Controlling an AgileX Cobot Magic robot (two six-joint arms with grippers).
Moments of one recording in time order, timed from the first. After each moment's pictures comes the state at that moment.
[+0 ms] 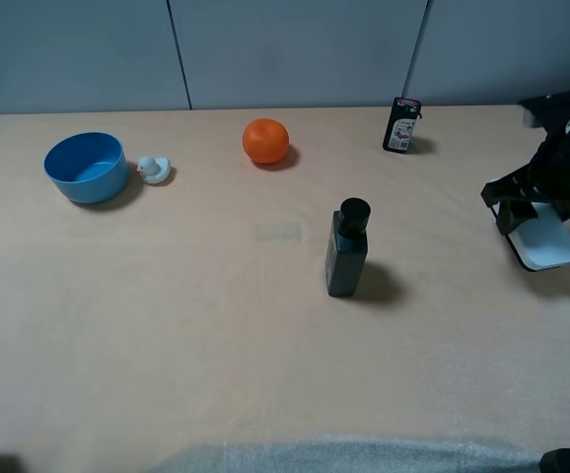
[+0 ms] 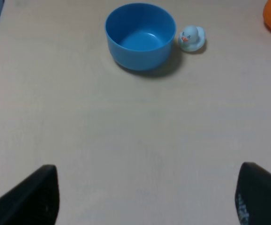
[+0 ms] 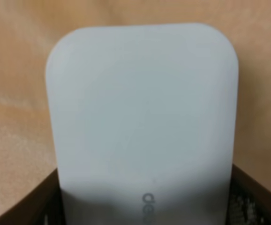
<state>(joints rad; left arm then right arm) 0.02 -0.01 -0.49 0.01 1.05 0.03 0.08 1.69 -0.91 -0.10 0.75 0.00</state>
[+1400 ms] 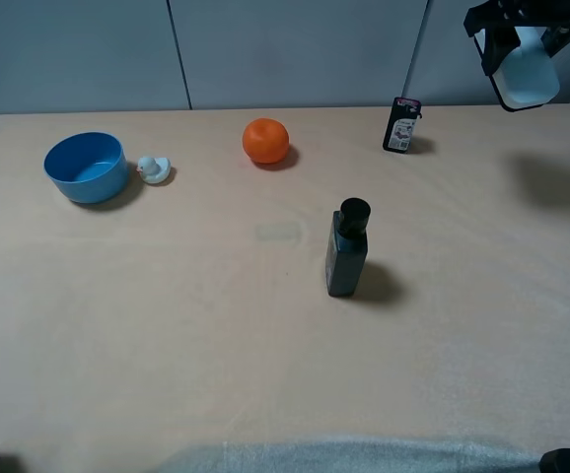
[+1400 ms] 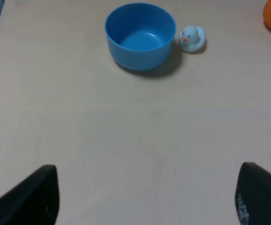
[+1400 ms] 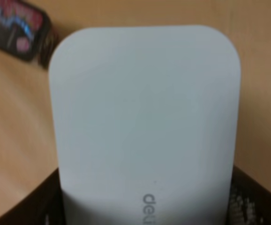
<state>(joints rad) 0.02 -0.01 -0.49 0.01 1.05 0.03 0.16 1.93 -1.70 -0.13 1.10 0.00</state>
